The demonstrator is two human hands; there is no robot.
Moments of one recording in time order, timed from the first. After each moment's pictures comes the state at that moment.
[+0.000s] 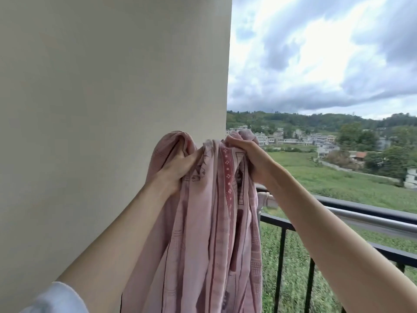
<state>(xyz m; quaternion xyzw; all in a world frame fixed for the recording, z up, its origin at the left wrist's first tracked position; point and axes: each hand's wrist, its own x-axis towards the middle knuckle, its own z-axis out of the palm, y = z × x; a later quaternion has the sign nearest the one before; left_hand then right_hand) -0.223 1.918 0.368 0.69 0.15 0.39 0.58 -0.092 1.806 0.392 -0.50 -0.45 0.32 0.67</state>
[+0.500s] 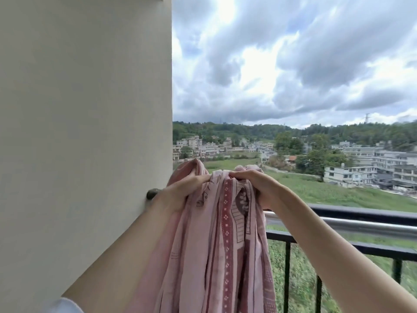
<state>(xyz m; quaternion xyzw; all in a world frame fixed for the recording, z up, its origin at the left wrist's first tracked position) -0.112 1.850 0.370 0.75 0.05 0.15 0.64 -0.025 1.685 0.376 -0.64 -0.32 0.25 0.65</state>
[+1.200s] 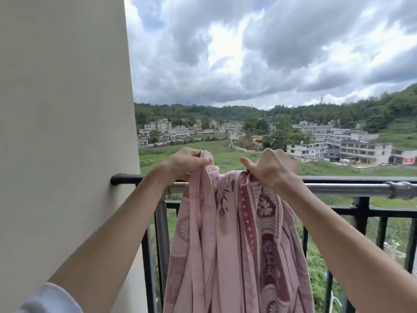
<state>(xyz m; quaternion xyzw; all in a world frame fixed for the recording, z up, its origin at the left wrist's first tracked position) -0.097 1.779 0.373 0.89 0.01 0.15 0.44 -0.039 1.590 0.356 -0.93 -0.13 -0.28 0.17</state>
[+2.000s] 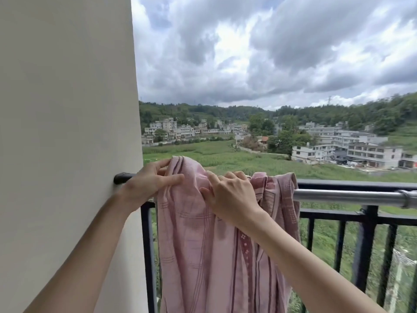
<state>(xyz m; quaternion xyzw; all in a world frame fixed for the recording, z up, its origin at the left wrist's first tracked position) -0.141 1.823 0.344 0.80 -0.01 0.21 0.57 -0.067 1.650 0.310 -0.85 -0.39 -0.34 0.11</state>
